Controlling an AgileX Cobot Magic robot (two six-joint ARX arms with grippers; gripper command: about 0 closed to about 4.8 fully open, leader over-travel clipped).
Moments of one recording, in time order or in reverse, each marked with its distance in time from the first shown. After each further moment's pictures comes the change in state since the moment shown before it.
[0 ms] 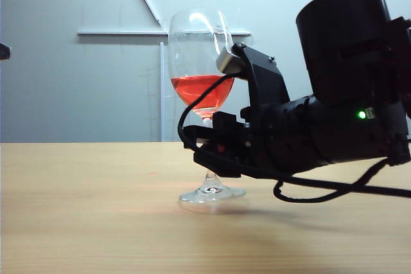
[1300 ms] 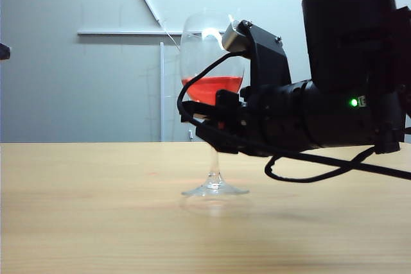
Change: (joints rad) left arm 0.000 0.000 0.000 0.000 0.000 0.000; right arm -0.002 -0.005 0.011 0.071 0.023 -0.004
